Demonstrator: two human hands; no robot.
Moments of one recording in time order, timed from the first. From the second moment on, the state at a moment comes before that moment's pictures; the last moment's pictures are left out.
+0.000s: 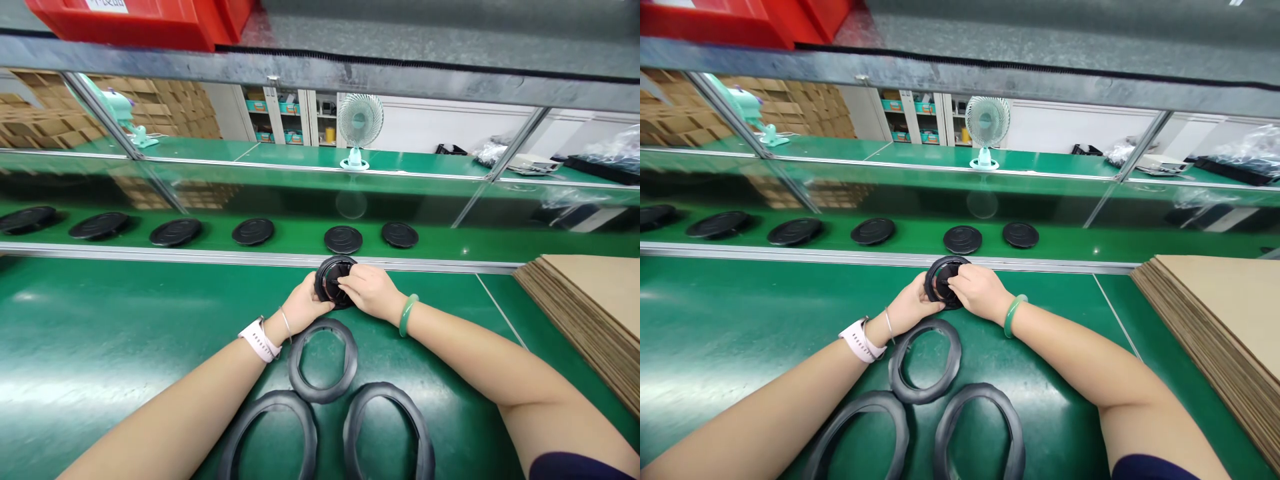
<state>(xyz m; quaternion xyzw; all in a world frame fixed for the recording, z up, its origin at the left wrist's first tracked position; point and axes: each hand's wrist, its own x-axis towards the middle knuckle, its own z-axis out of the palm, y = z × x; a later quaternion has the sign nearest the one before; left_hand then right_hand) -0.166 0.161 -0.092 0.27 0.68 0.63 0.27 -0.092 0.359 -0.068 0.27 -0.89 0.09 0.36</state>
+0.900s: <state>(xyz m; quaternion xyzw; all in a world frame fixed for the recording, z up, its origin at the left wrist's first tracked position) -0.169 0.160 -0.093 0.29 0.66 0.63 0.27 -0.093 0.355 -0.079 0.23 -0.89 0.15 0.37</state>
